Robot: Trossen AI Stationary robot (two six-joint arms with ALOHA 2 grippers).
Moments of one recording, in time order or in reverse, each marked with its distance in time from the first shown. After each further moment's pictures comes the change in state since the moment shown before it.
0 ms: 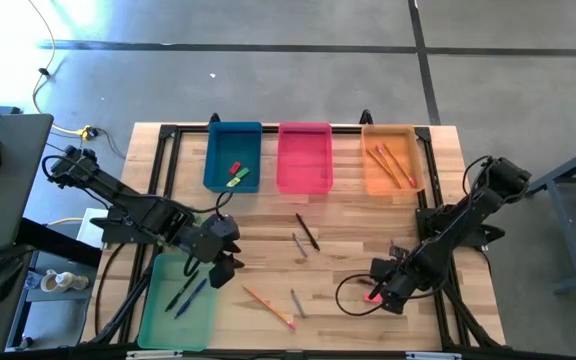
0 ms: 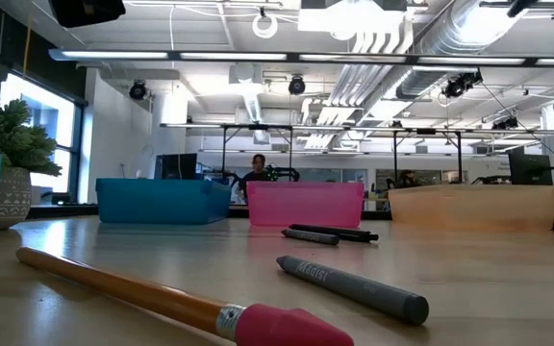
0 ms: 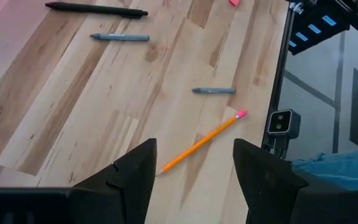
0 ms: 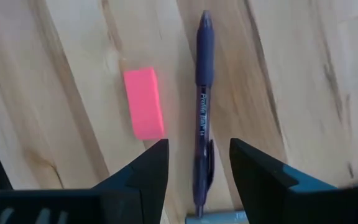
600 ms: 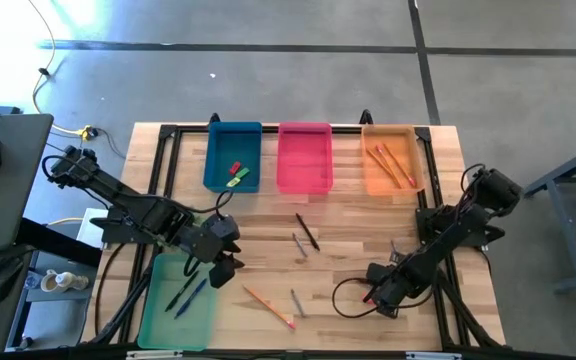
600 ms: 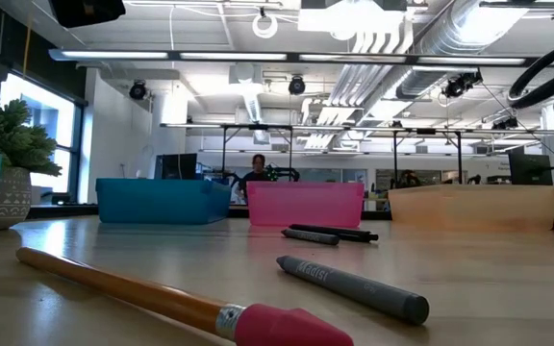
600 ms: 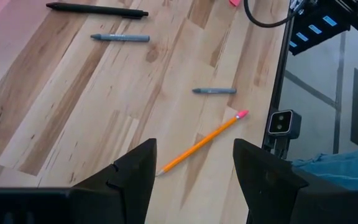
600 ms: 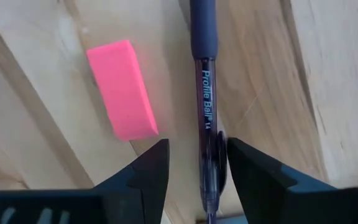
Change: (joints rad) left arm 0.000 0.000 0.000 -0.001 -0.002 0.000; right arm 0.002 0.189 0.003 0.031 -0.099 0.084
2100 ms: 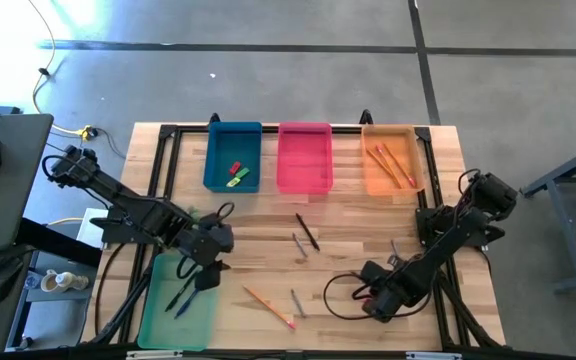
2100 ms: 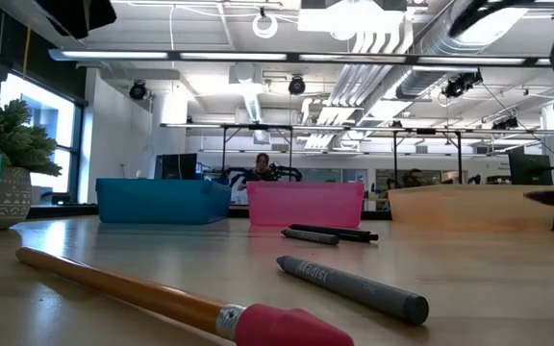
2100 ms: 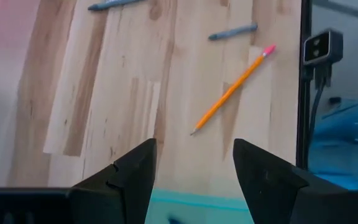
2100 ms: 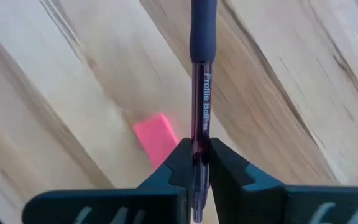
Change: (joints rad) left arm -0.021 0.000 -0.011 -0.142 0.060 0.236; right arm 0.001 0.016 0.177 -0.112 0.176 0.226
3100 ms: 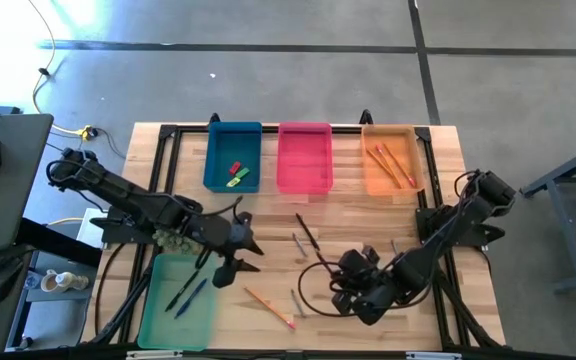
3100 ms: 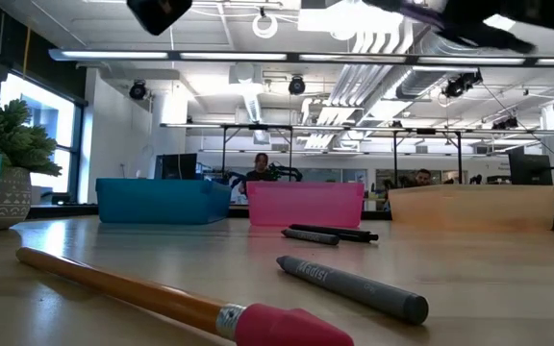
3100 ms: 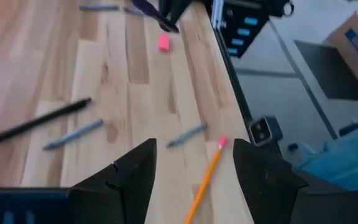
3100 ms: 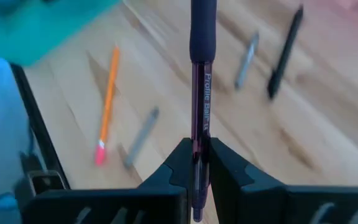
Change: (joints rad) left arm 0.138 0.009 -0.116 0.561 0.123 0.306; right arm -0.092 -0.004 0.314 0.016 0.461 -0.129
